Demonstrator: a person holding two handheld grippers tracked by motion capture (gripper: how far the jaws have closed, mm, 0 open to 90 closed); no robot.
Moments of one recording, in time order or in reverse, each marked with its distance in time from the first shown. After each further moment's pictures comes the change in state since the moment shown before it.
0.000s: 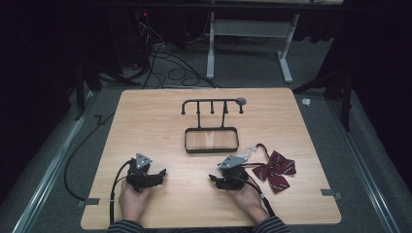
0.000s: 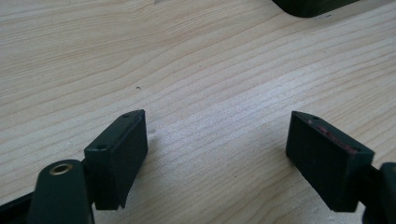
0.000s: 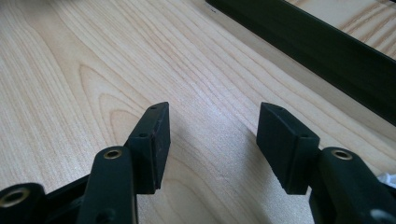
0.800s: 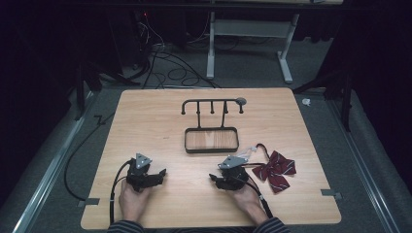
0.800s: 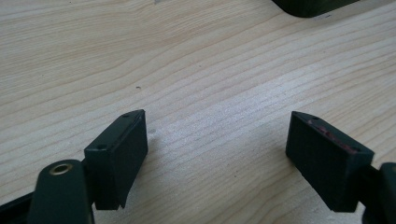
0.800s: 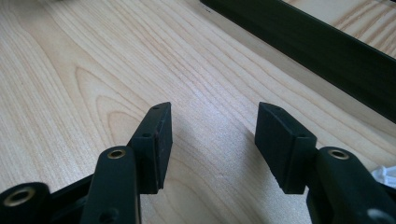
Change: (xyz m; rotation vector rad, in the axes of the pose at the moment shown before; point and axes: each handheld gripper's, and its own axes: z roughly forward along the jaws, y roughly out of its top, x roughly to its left) left arm 0.000 0.000 0.000 0.001 -0.002 -0.001; right arm 0.002 0.000 -0.001 0.000 -0.022 0.022
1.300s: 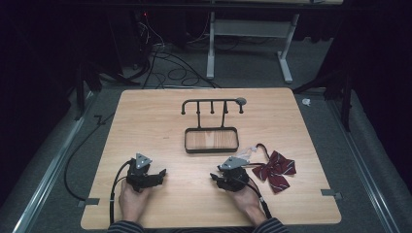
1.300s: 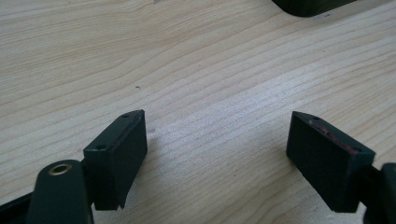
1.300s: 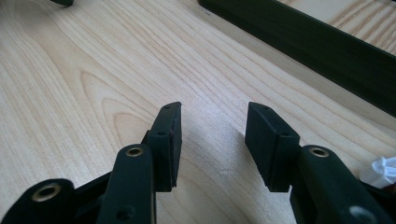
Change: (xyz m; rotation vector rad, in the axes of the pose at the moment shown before) left arm 0.000 0.000 0.000 -0.003 0.000 0.003; right arm 0.003 -0.002 -0.005 -0.020 -0.001 0.028
